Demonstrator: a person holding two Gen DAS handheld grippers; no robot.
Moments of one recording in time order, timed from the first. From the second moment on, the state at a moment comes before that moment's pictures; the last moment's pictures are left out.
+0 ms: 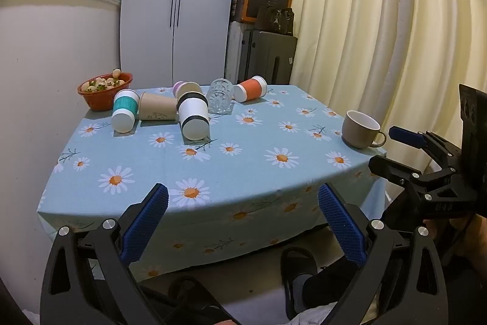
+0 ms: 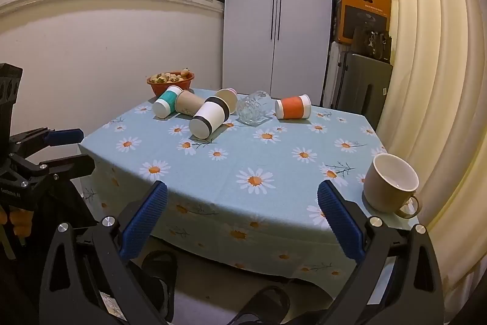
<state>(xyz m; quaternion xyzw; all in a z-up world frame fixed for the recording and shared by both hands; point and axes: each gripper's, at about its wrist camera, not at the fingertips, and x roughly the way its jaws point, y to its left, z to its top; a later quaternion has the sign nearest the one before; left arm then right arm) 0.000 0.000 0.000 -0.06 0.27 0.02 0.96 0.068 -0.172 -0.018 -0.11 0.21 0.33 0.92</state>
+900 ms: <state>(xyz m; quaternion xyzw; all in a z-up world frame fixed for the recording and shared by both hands) 0.000 0.000 0.000 -0.06 0.27 0.02 0.96 0.068 -0.172 -0.018 -0.11 0.21 0.33 0.92</state>
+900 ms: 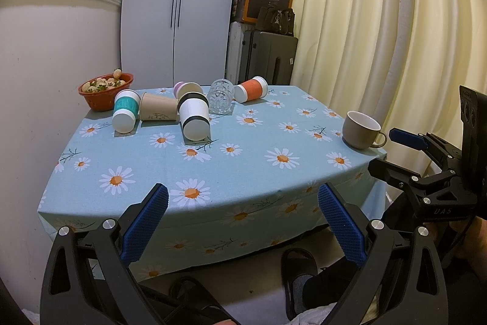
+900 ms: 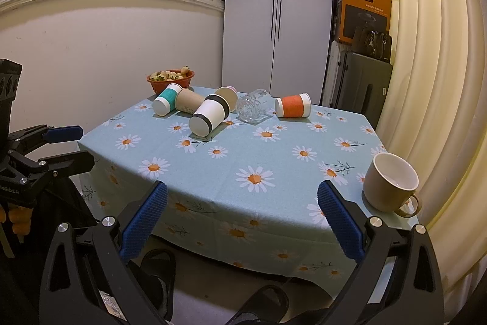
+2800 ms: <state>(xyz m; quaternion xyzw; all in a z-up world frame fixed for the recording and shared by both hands) 0.000 -0.002 0.003 -0.06 0.27 0.02 0.96 0.070 -0.174 -0.023 -0.11 0.21 0.33 0.91</state>
